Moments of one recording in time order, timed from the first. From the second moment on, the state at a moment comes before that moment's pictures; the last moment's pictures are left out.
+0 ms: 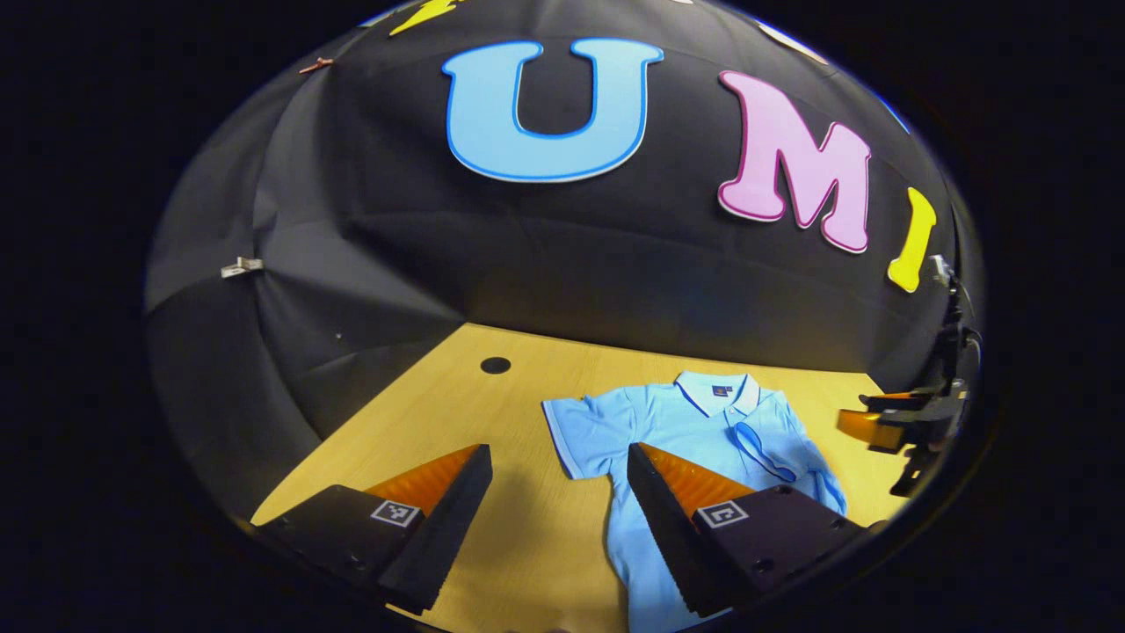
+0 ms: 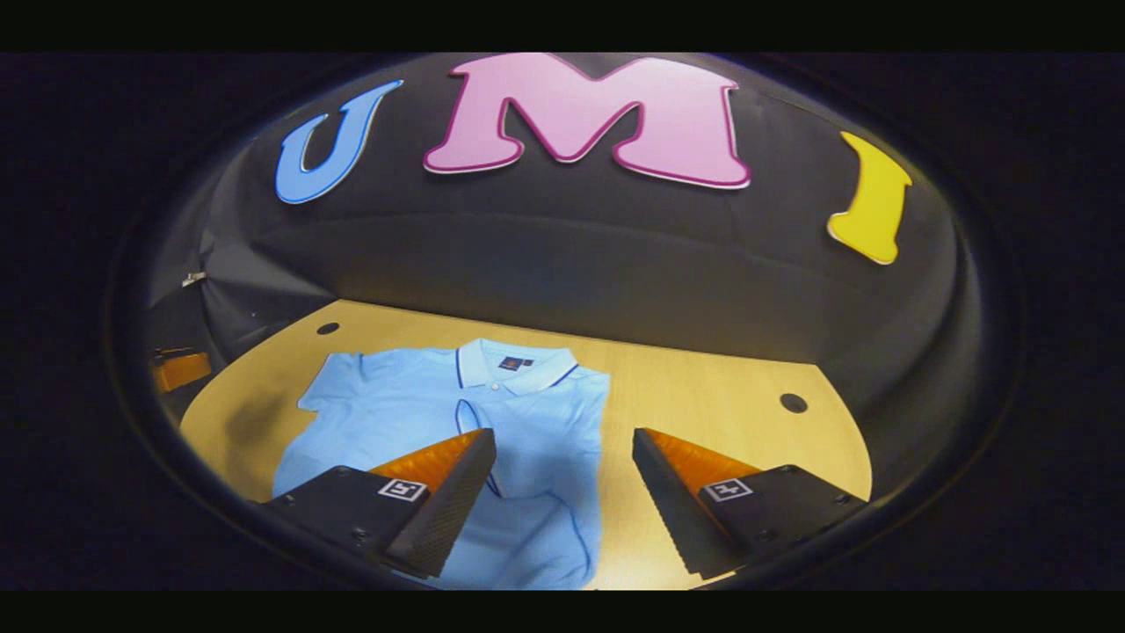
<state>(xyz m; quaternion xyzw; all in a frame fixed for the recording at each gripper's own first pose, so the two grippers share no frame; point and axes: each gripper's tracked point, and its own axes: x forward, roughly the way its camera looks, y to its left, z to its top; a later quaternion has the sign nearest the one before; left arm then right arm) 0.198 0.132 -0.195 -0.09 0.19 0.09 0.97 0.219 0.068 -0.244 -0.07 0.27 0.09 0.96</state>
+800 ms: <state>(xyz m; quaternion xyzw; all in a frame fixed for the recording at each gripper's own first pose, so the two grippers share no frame) 0.403 0.147 -0.309 -0.05 0.26 0.03 0.97 0.150 -0.025 -0.217 -0.07 0.27 0.02 0.96</state>
